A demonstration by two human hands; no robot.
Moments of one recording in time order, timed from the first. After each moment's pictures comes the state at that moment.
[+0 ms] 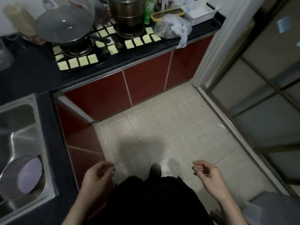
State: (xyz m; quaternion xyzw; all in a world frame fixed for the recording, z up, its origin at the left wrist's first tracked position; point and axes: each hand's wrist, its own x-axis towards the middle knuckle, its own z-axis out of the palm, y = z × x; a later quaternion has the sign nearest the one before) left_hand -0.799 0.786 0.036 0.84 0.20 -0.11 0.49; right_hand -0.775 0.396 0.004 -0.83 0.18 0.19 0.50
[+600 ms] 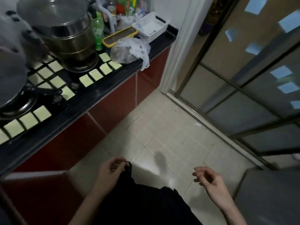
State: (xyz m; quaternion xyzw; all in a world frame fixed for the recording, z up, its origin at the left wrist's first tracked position) left_hand -0.487 0.764 0.033 0.81 0.03 -0.23 0.53; right_hand -0.629 0.438 0.040 -0.75 0.36 0.08 0.55
